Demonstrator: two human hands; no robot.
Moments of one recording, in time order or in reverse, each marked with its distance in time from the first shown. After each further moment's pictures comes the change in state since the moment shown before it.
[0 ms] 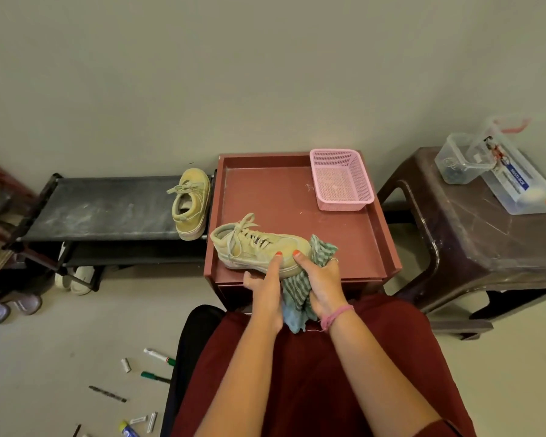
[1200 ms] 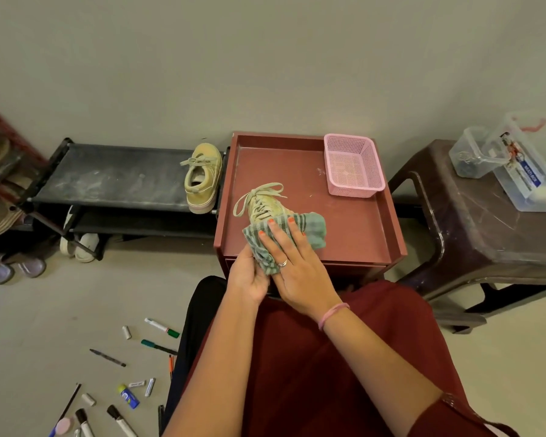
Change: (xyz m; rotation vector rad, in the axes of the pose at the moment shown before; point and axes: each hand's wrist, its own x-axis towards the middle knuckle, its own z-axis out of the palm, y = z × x) left_hand 0.001 0.018 -0.054 -0.528 -0.381 -0.086; right_hand -0.046 0.020 0.008 -1.568 -0.408 -1.287
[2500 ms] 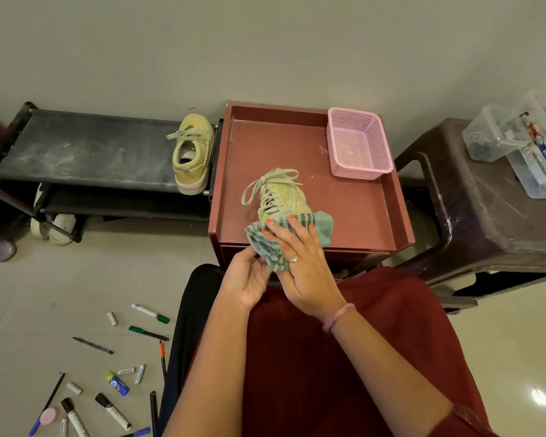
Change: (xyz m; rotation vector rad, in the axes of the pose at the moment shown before) left_hand 0.021 0.001 -0.042 0.033 -0.029 -0.098; right_hand -0.003 -0.006 0.012 0.268 -0.029 0.137
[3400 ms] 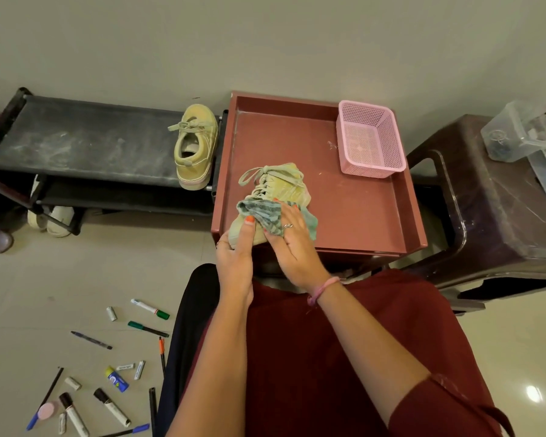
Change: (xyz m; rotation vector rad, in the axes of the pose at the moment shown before) left_hand 0.009 0.011 -0.003 0.494 0.269 0.471; right_hand 0.049 0.017 0.037 0.344 -0.015 0.198
